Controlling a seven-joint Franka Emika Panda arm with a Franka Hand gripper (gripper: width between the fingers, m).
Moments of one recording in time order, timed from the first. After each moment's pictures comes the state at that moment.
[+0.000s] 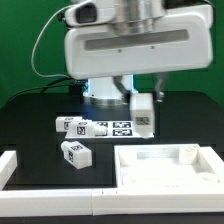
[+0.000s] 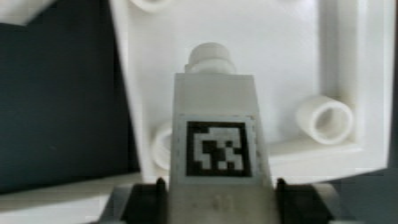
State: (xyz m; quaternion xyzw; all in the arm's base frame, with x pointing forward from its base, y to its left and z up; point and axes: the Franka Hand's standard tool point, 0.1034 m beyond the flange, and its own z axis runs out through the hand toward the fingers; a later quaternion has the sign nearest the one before) arm 0.611 0.031 0.140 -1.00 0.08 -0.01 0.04
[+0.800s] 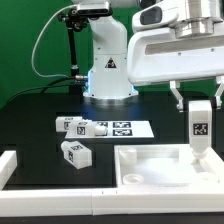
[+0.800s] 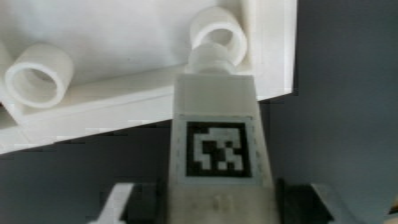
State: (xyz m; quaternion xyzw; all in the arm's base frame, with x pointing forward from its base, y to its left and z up) arm 0.626 0.096 0.133 -0.98 0.07 -0.20 0.03
